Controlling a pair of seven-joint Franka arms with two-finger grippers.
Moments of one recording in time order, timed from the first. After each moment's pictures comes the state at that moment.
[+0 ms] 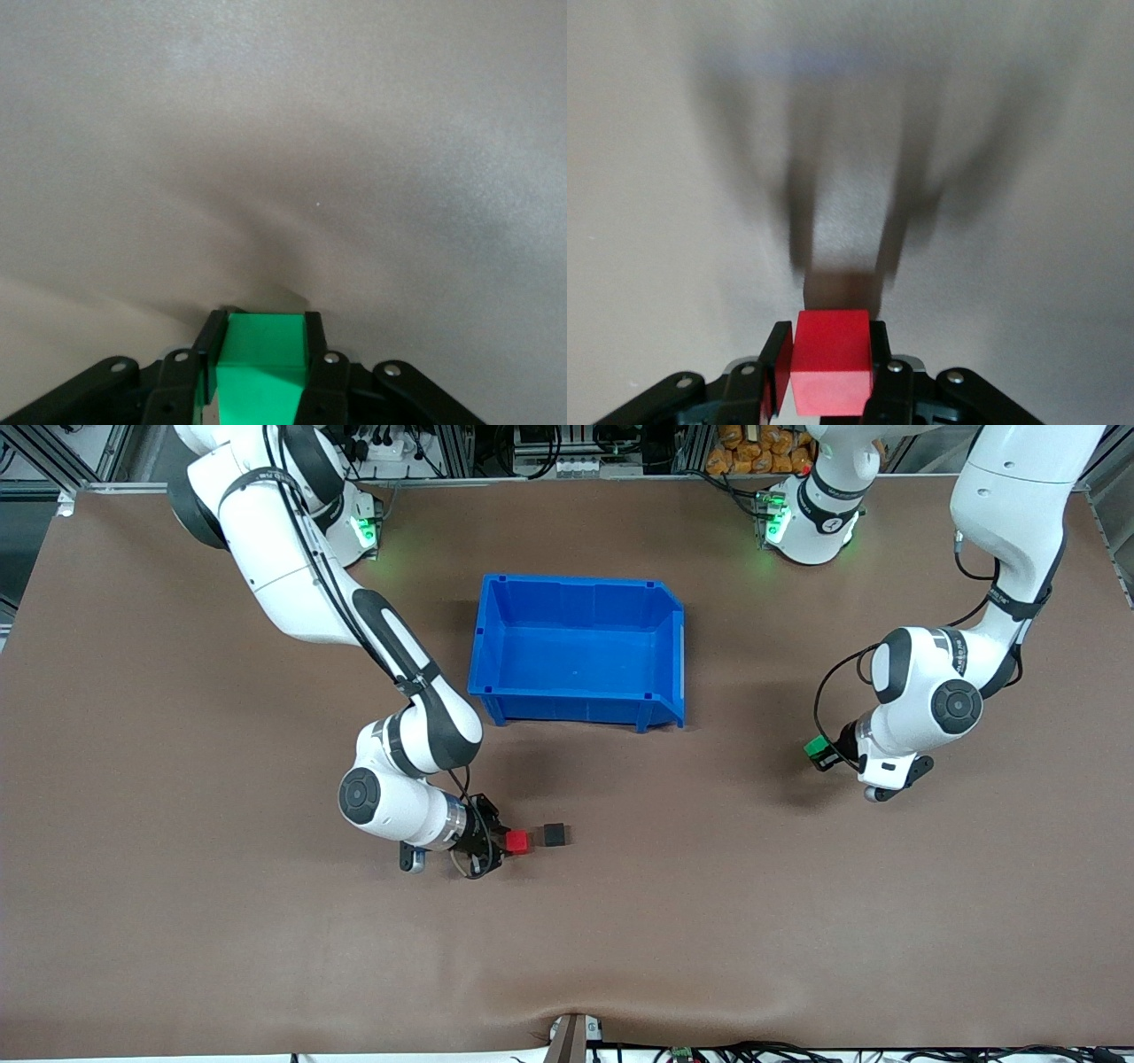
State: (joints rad) left arm 0.10 0.42 -0.17 -2.21 0.01 2.49 -0.64; right arm 0.39 0.94 0.09 -1.30 0.43 2.38 1.61
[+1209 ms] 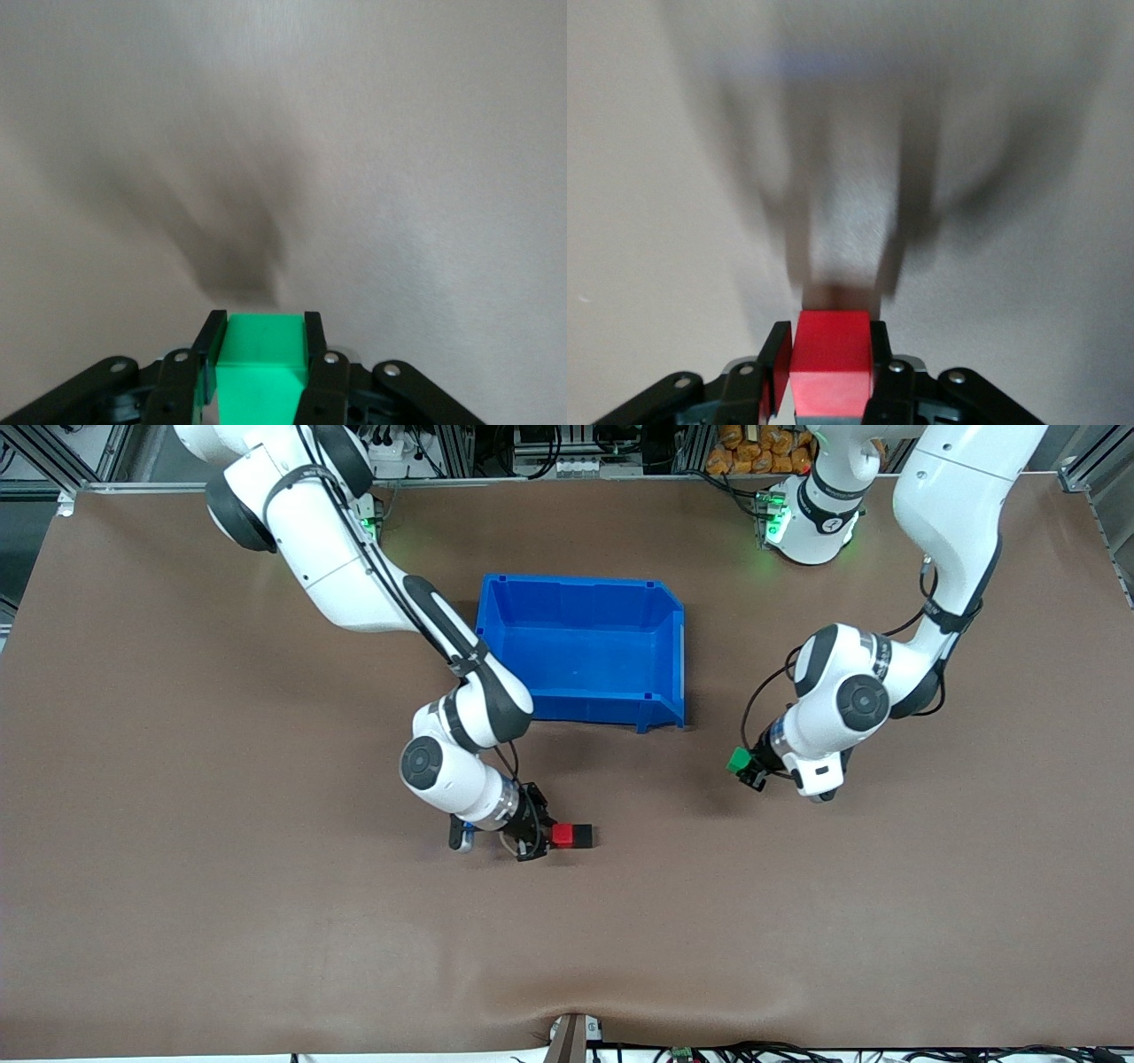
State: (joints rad) left arm -0.04 0.48 -0.31 -2.01 0.01 2.40 -1.47; right arm 0.52 0.99 0.09 -1.27 0.43 2.56 1.76
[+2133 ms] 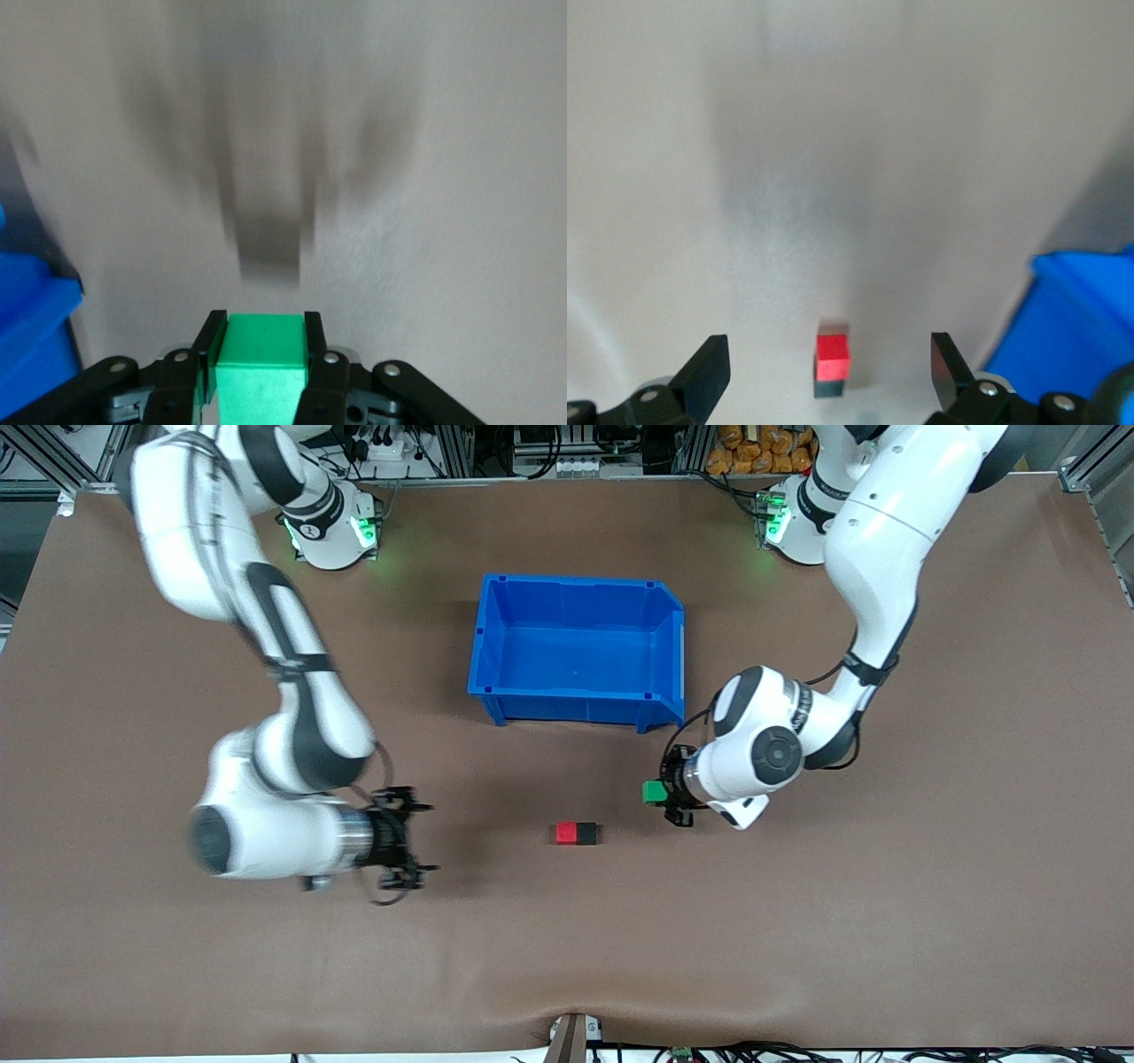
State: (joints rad) left arm -0.26 0.73 -0.30 -1.60 -0.11 2.31 -1.97; right arm 0.19 0.84 0.06 -1.00 0.41 1.72 1.59
